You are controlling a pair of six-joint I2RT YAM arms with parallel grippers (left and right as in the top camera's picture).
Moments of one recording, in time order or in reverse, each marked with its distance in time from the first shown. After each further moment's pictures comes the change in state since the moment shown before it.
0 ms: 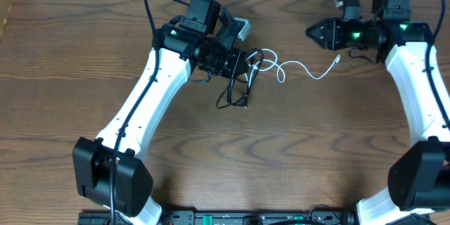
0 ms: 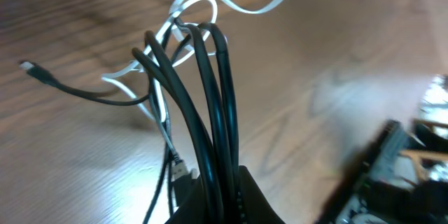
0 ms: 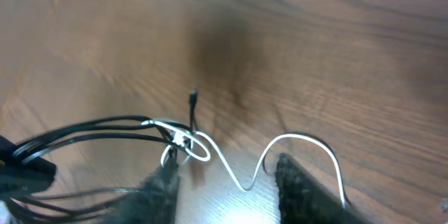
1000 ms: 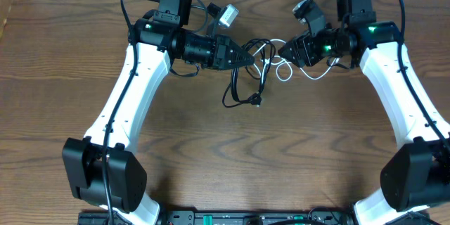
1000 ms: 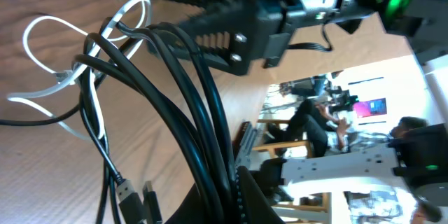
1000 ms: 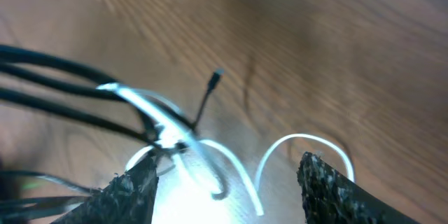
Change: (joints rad) left arm 0.136 0.000 0.000 0.022 0.566 -0.056; right arm 0.143 0.014 0.000 -0.077 0.068 -0.242
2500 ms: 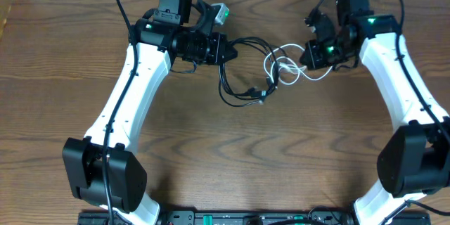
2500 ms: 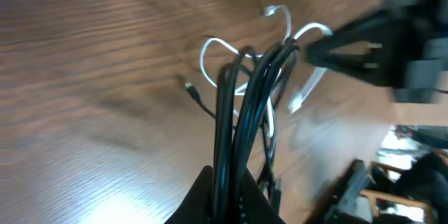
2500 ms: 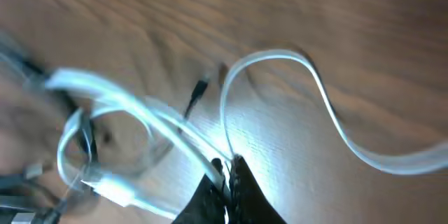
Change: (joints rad) left arm -0.002 0.000 0.000 0.041 -0.468 -0.047; right arm -0.035 0.085 0.075 -0.236 0.181 0.178
